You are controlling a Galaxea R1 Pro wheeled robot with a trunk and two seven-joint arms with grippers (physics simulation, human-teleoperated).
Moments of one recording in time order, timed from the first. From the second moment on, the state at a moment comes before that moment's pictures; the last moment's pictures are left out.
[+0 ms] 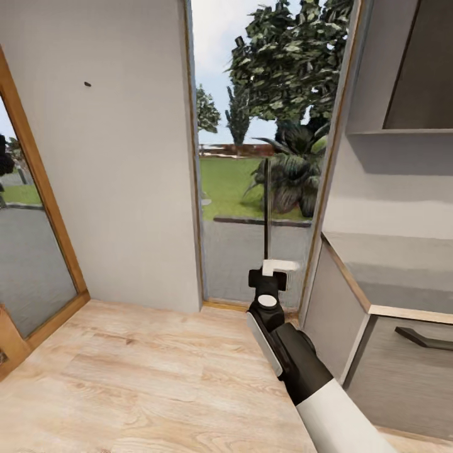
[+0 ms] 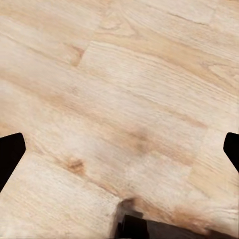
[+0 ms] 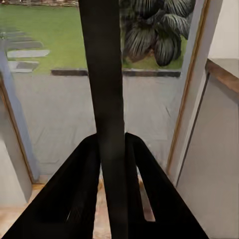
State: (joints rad) left arm 0.04 0.02 0.28 -0.68 0.00 -0.01 0.00; right arm -0.66 0.17 0.42 -1.22 -0.18 0.39 -0.70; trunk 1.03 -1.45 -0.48
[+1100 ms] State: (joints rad) left arm 0.04 0.06 0.27 -0.68 0.00 -0.02 -0.14; right arm -0.44 -0.14 0.45 -1.24 -0.23 0.27 0.28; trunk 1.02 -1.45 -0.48
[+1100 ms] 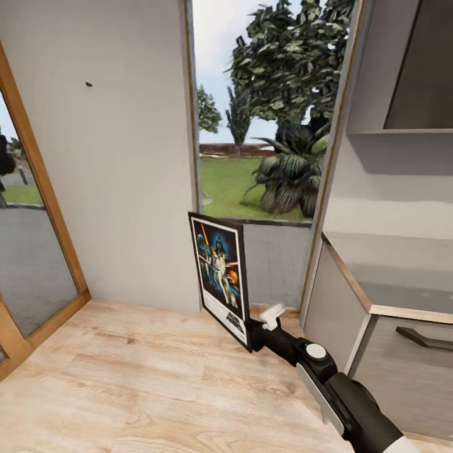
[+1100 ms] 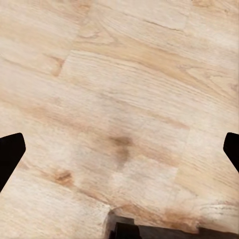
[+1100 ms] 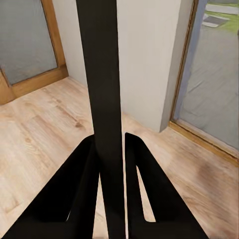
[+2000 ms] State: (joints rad) left arm 0.04 0.06 0.27 -0.68 0.00 -0.02 -0.15; right arm -0.41 -0.15 0.28 -1.24 -0.23 0.27 0.36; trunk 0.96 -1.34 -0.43
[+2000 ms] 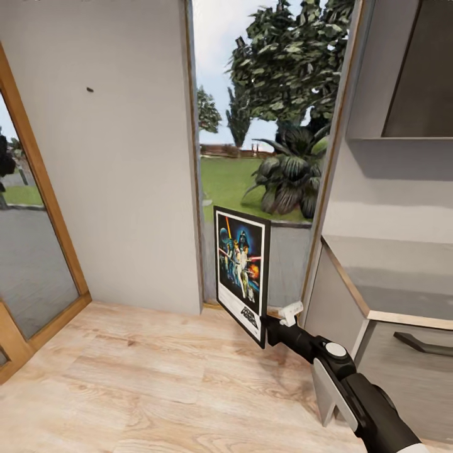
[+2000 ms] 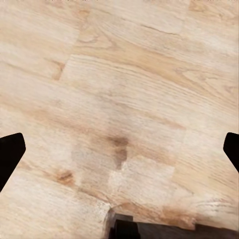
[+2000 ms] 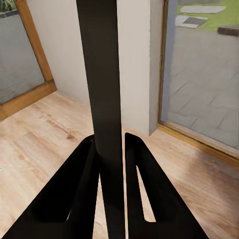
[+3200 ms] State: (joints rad) left arm 0.04 0.06 0.26 -0.68 0.00 -0.02 -0.15; right arm -0.41 -0.15 0.24 -1.23 -0.23 0.27 0.36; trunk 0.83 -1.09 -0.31
